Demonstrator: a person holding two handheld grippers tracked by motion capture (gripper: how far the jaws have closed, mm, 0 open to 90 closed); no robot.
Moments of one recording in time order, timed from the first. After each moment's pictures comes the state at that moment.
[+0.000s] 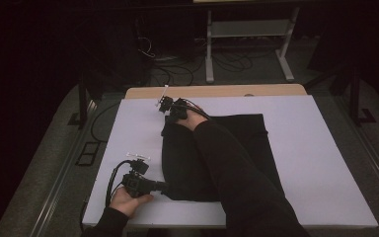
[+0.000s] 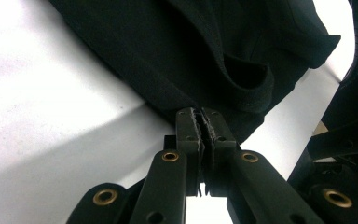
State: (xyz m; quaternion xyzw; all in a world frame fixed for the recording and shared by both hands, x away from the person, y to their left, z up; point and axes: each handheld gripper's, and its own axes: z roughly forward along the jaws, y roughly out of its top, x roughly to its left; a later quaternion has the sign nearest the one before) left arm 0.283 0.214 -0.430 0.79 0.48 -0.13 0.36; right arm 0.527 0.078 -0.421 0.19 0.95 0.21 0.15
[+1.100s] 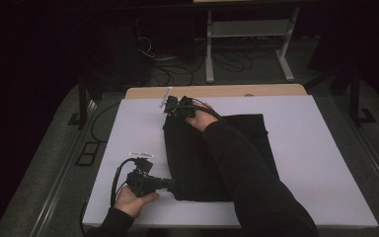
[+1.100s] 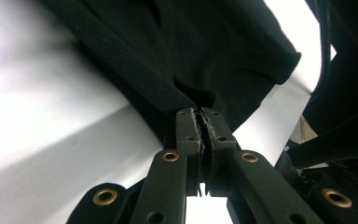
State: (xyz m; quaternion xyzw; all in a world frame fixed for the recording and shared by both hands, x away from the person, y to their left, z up) left arm 0.278 0.194 -0.413 0.79 0.45 -0.12 0.41; right arm 0.494 0.050 -0.386 0.13 0.94 0.21 0.24
